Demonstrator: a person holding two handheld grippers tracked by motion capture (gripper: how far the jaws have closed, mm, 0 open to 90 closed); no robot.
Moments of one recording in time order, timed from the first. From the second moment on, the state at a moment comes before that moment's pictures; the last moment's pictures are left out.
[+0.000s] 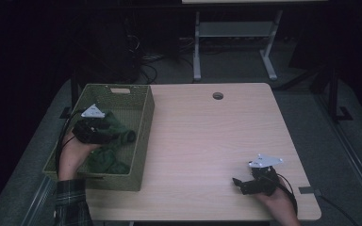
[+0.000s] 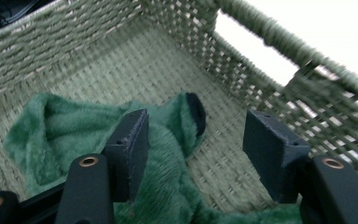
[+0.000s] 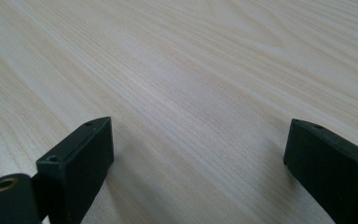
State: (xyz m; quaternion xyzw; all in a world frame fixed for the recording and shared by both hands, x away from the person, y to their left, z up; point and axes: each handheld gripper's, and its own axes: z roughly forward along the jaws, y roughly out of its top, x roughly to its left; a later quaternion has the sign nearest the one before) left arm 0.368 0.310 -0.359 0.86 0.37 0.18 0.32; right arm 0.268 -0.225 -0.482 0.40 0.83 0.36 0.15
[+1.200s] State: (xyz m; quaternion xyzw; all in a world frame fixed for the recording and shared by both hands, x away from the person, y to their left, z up) left arm 0.387 0.326 -0.405 0.87 0.44 0.09 0.20; right arm 0.268 -0.225 -0.482 0.40 0.83 0.36 0.15
